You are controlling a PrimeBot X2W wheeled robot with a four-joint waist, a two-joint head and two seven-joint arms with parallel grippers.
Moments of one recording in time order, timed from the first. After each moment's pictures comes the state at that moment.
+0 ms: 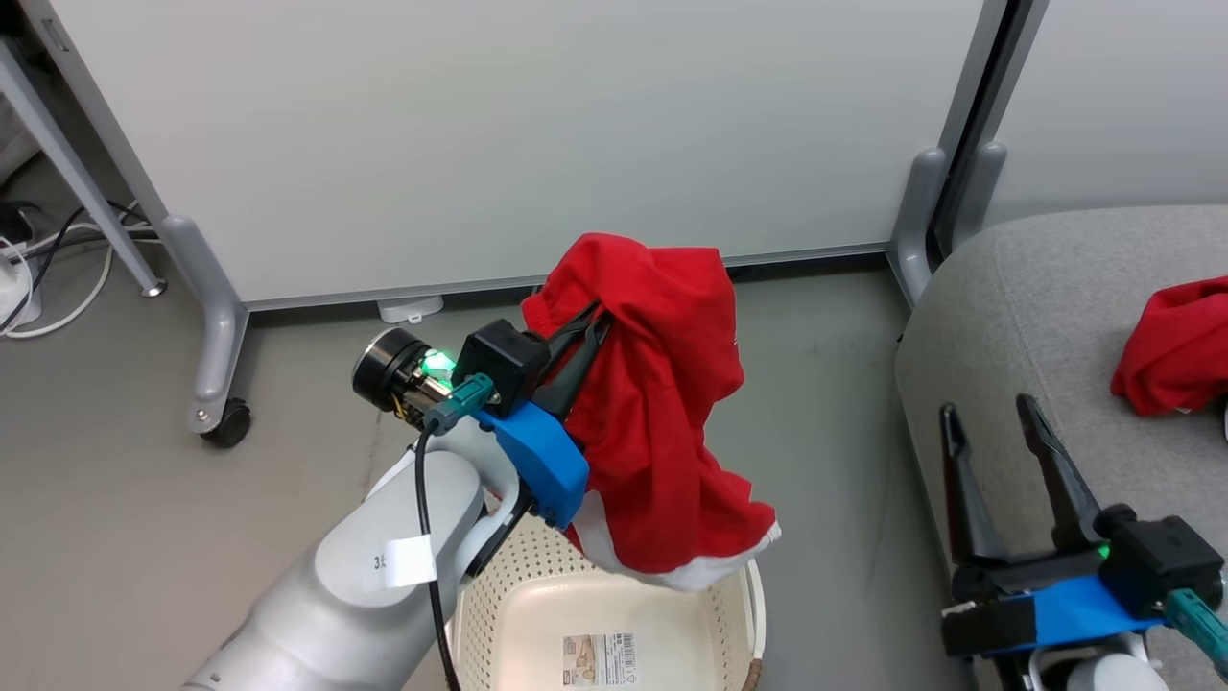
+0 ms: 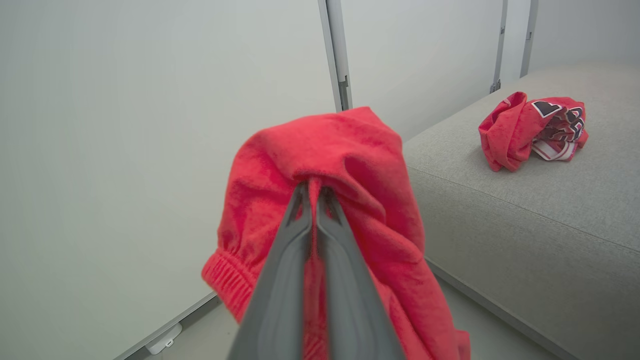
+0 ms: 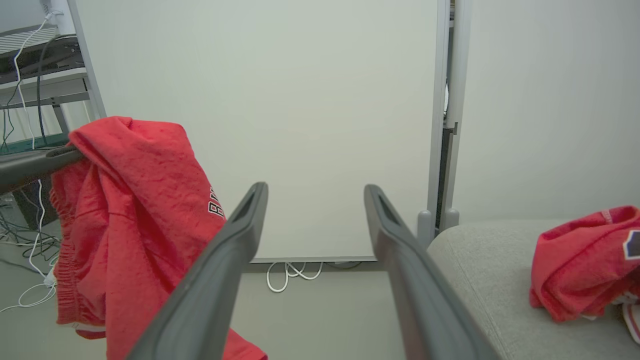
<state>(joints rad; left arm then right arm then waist) -0.73 0.19 -0.92 0.70 -0.58 -0.09 -0.26 -0.05 -0.05 -0.03 0.07 0.13 0.13 -0.26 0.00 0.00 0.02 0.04</state>
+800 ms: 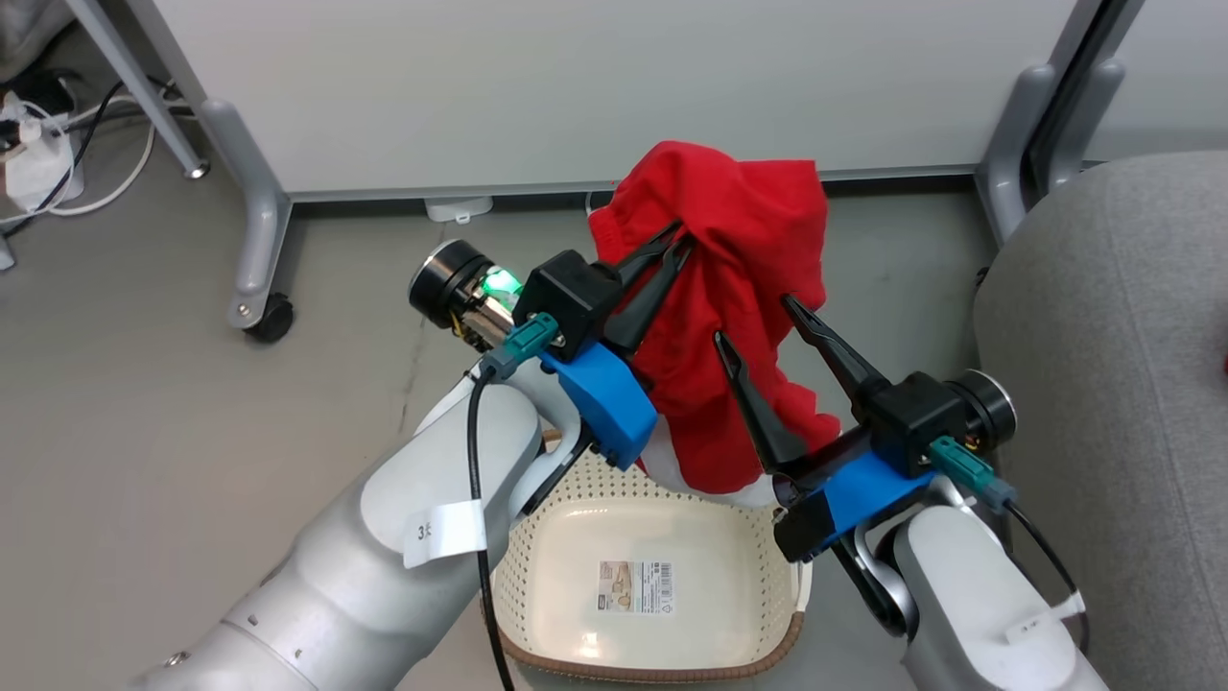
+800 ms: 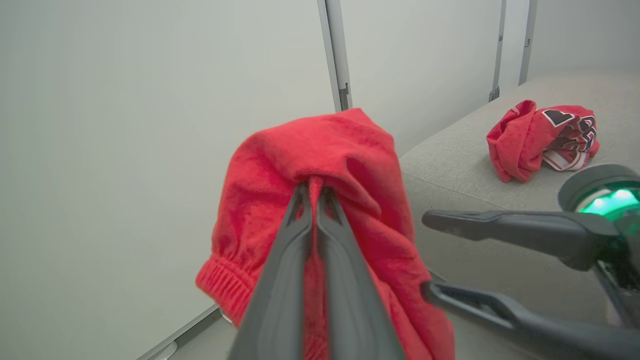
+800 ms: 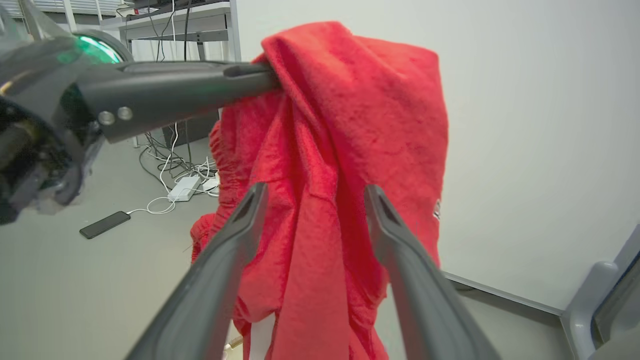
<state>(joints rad) -0.84 0.12 -0.93 0.65 -0.54 -0.09 -0.26 -0.43 -0.06 0.33 0.37 0.10 0.13 -0.26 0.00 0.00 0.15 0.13</state>
